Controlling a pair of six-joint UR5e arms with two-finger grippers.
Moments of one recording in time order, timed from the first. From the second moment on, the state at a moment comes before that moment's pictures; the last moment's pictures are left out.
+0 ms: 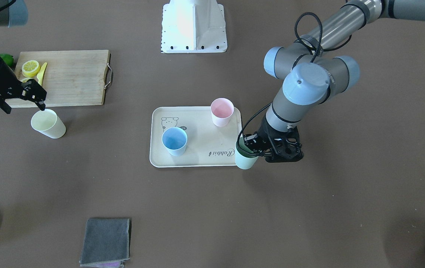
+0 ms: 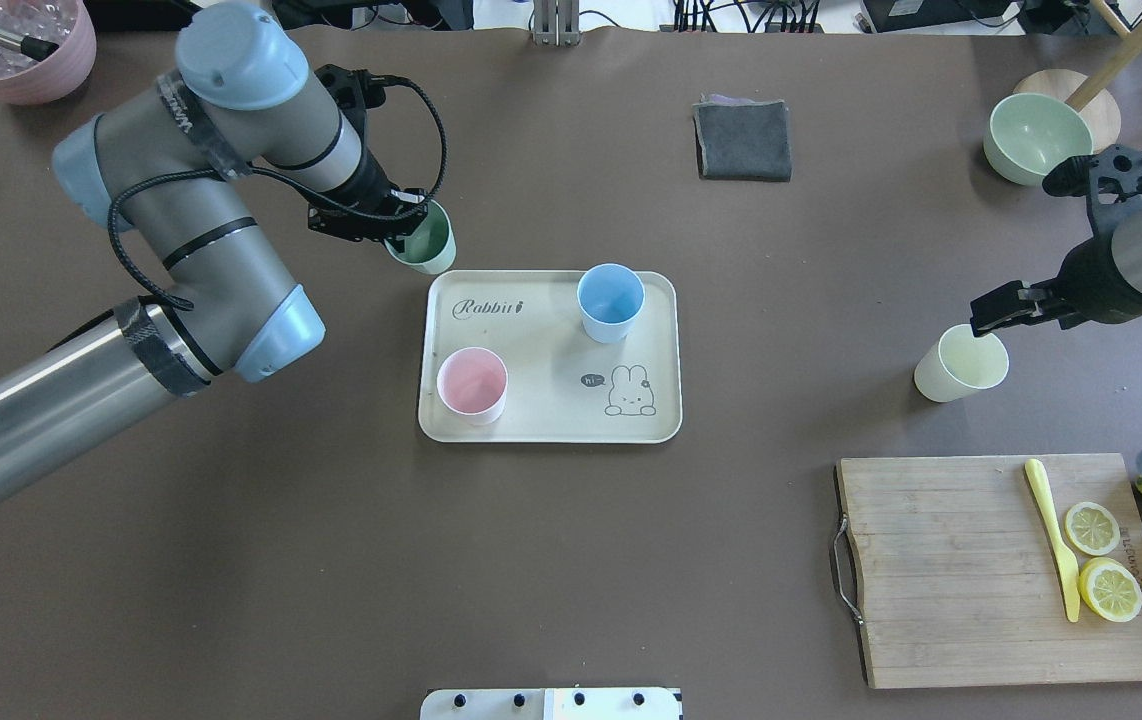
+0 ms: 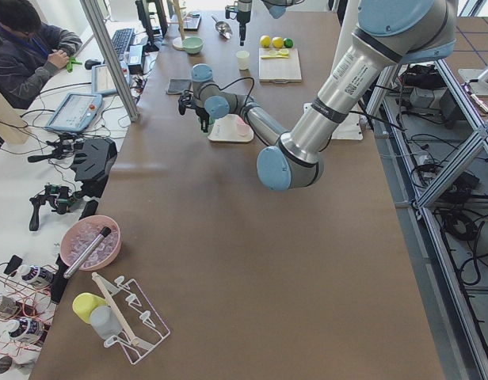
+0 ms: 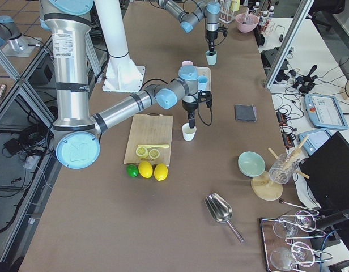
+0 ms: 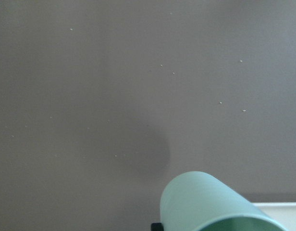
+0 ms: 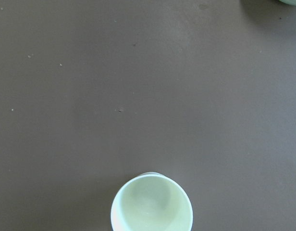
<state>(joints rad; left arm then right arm) -0.77 -2.28 -1.43 -1.82 -2.06 -1.12 0.96 -1.57 2.00 -1.40 2.11 0.74</state>
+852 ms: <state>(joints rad) -0.69 -2.31 -1.47 -1.82 -1.98 -1.19 0.98 -1.59 1.97 -1.40 2.12 0.71</state>
